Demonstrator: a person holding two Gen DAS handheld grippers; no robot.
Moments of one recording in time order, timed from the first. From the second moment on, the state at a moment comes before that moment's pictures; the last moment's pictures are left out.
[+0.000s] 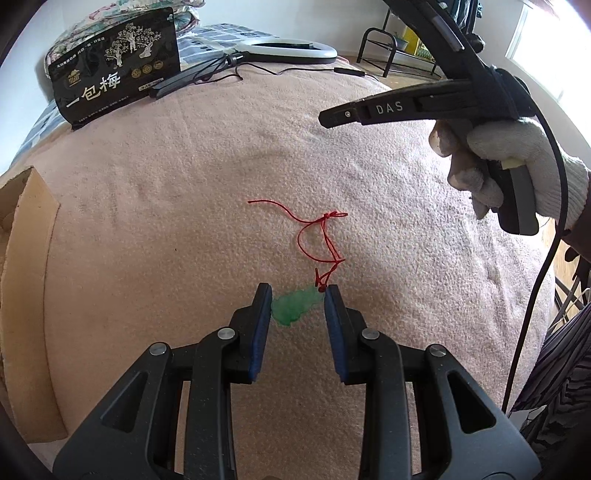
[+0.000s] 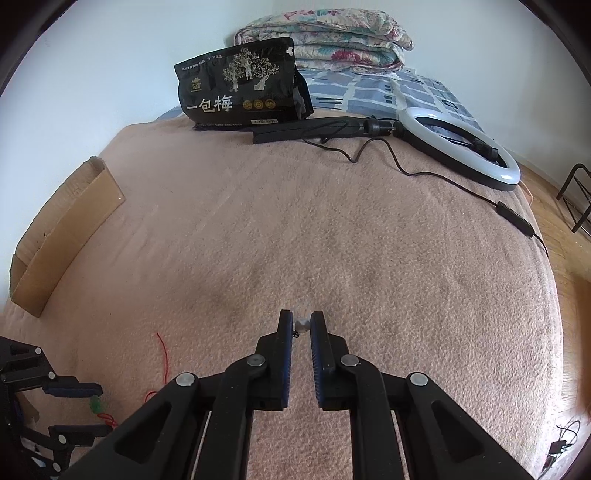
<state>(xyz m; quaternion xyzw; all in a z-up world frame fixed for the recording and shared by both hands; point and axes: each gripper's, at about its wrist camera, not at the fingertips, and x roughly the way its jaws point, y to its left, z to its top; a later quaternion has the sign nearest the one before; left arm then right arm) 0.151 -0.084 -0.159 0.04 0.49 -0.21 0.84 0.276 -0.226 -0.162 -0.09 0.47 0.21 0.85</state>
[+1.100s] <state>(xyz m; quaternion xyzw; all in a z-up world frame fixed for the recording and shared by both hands) 0.148 0.012 -0.071 -0.02 0.41 -0.14 0.90 0.209 -0.187 -0.097 -0.08 0.46 0.24 0.85</state>
